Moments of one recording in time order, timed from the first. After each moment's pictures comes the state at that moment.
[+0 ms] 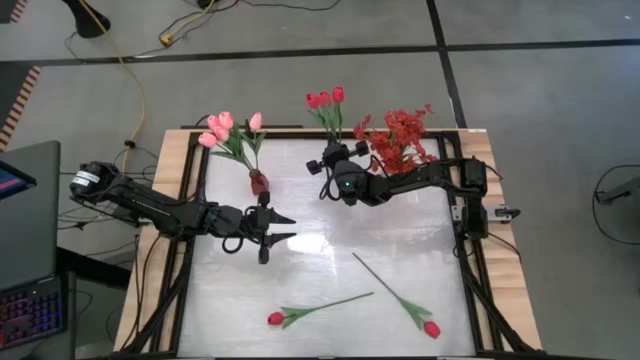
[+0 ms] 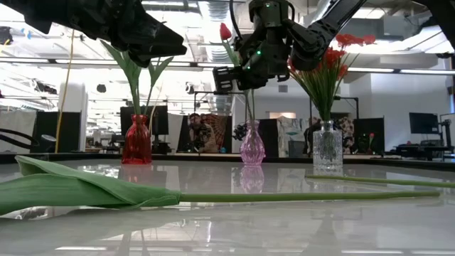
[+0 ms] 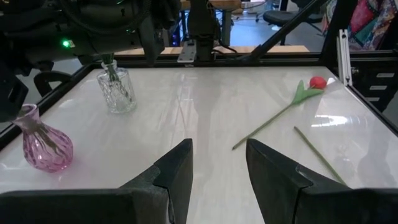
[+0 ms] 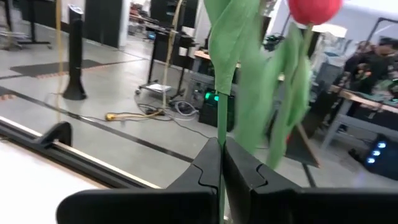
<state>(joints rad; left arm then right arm) -0.23 1.15 0.50 0.39 -0.29 -0.06 -0.16 1.95 1.14 0.82 1.14 -0.21</state>
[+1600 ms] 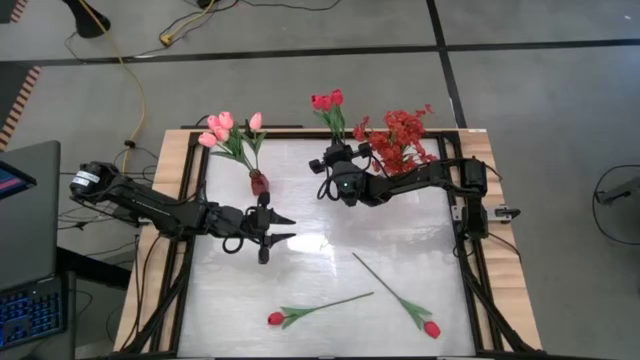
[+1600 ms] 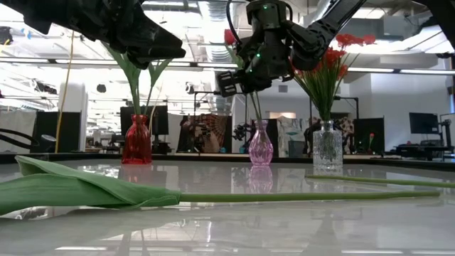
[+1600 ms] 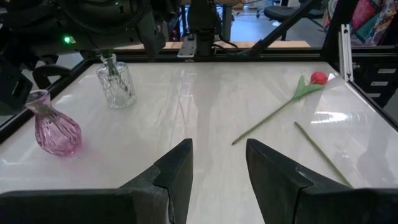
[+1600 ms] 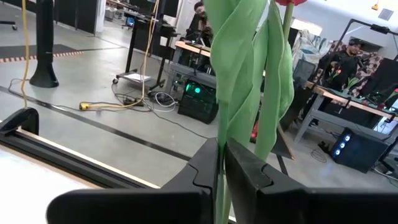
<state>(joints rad) -0.23 1.15 0.50 0.37 -0.29 -0.07 -0.15 1.95 1.14 0.76 1.24 -0.22</state>
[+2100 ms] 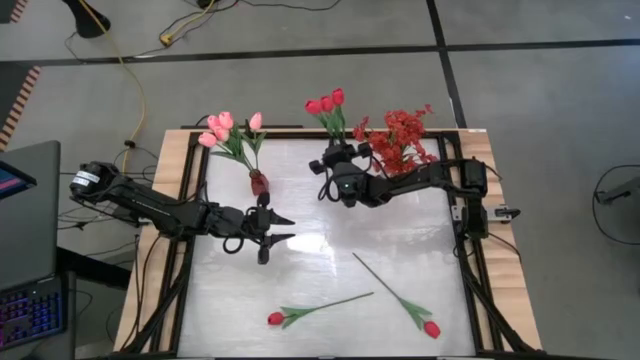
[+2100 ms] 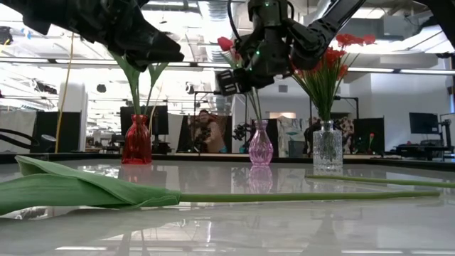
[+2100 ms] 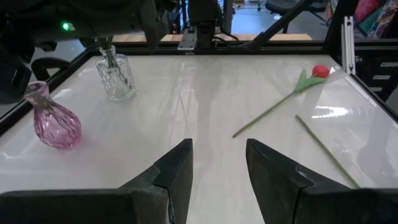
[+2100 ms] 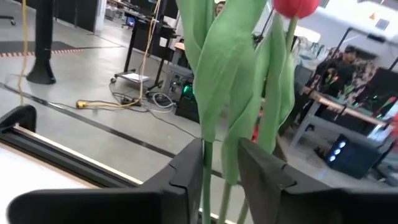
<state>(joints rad) -0.23 1.15 0.50 0.34 -0.29 -0.08 -0.14 1.95 1.14 0.79 1.24 -0.27</state>
